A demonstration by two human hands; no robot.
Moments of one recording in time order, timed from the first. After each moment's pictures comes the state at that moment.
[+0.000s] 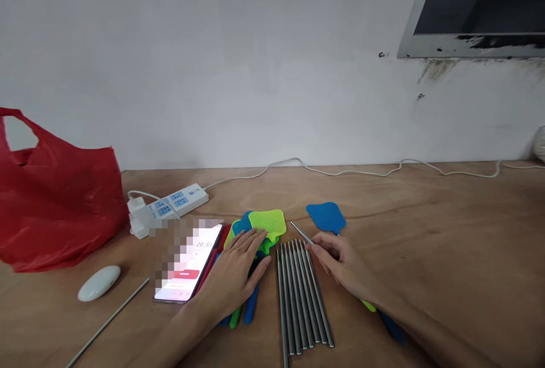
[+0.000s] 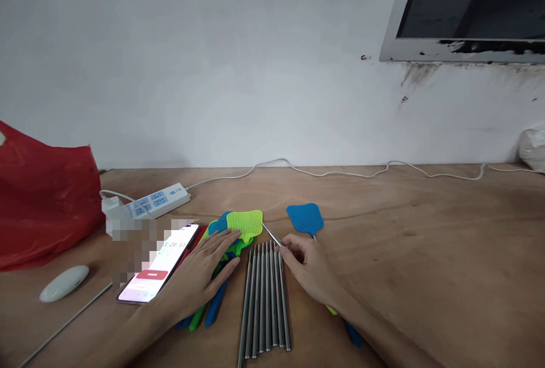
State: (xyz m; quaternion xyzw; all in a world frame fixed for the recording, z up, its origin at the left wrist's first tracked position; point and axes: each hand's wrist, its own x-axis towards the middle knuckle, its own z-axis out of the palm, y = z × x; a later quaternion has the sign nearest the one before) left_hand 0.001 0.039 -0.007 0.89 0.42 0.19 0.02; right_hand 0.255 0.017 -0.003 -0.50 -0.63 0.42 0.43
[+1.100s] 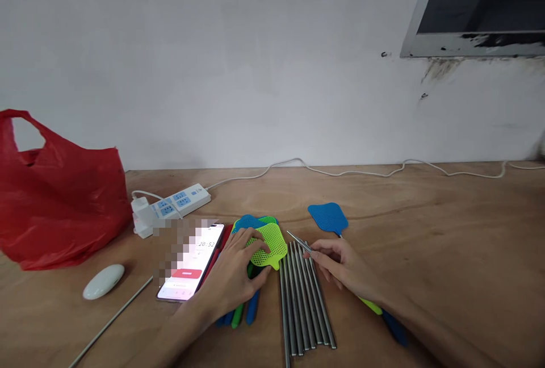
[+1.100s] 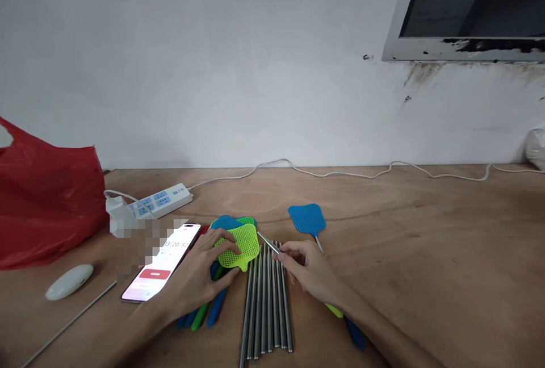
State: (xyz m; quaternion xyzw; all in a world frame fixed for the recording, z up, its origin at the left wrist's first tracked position) left_hand 0.004 0.038 0.006 0.88 0.42 0.23 0.08; right_hand 0.258 0.020 -0.010 -0.47 -0.58 0.54 0.39
